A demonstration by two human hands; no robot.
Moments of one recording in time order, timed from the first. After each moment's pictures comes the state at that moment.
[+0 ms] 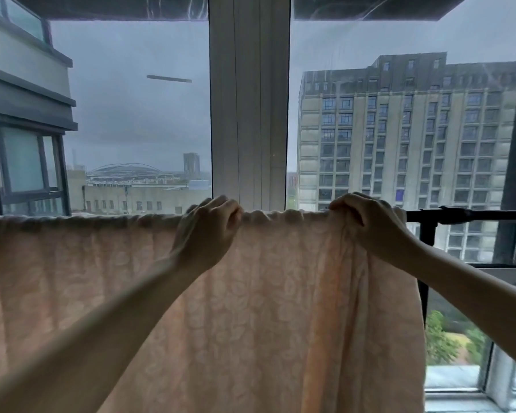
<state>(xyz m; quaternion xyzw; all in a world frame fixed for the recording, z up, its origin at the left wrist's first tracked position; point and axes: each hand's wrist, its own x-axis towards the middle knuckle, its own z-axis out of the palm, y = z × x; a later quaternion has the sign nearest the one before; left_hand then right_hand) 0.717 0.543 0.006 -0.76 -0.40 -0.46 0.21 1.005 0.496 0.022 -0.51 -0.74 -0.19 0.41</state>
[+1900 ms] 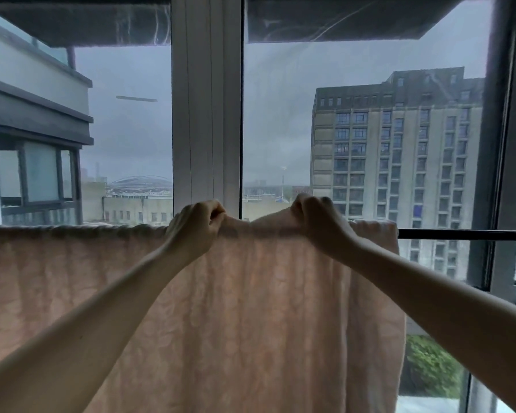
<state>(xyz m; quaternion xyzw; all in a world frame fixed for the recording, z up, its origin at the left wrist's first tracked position) 0.861 0.533 0.032 -0.72 -0.50 -0.47 0.13 1.100 0.529 0.048 -0.50 -0.74 -0.18 0.40</state>
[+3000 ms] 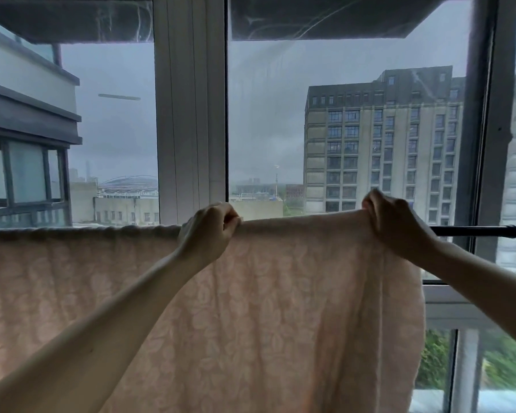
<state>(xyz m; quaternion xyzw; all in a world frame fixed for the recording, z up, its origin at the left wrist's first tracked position) 0.913 0.525 0.026 -0.74 -0.47 -0.46 0.13 1.248 0.512 0.038 -0.53 -0.70 -0.26 0.39</state>
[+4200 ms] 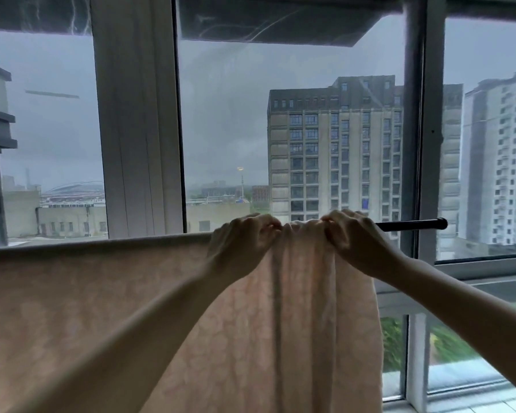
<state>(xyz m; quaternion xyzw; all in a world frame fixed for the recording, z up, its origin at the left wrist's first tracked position) 1.020 0.523 0.024 -0.83 -0.35 -0.42 0.09 1.259 0.488 0.012 -0.53 -0.72 -0.25 0.37</state>
